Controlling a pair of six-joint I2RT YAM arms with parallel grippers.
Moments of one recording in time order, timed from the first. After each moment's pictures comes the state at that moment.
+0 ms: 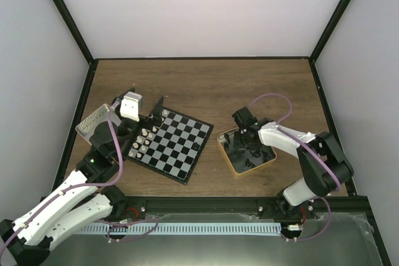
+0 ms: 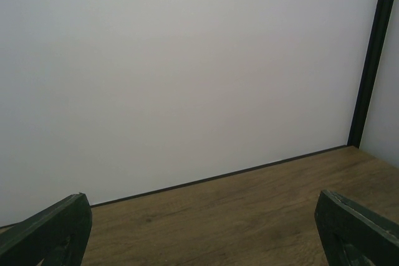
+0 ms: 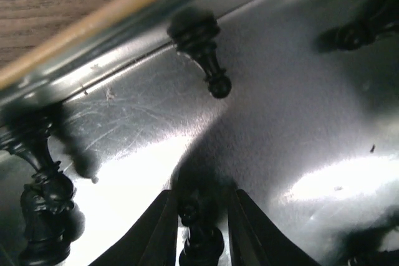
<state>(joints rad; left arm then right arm) -0.74 0.68 0.70 0.07 -0.40 0.05 0.53 1.50 0.77 -0.56 0.07 0.58</state>
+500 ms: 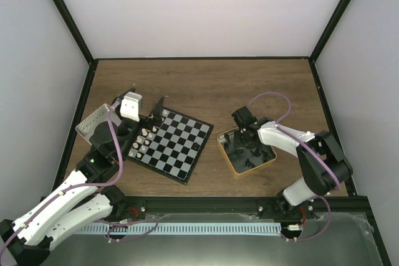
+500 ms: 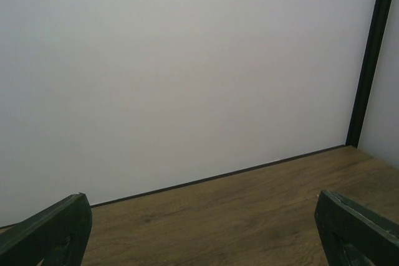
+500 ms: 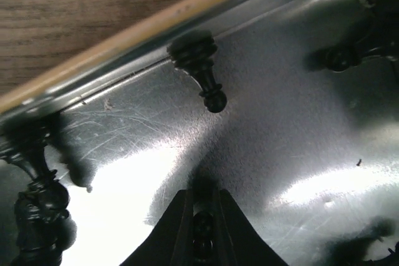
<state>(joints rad) -0.74 0.68 0.70 0.07 -0.39 0.05 0.53 1.52 0.79 -0.56 0.11 0.53</state>
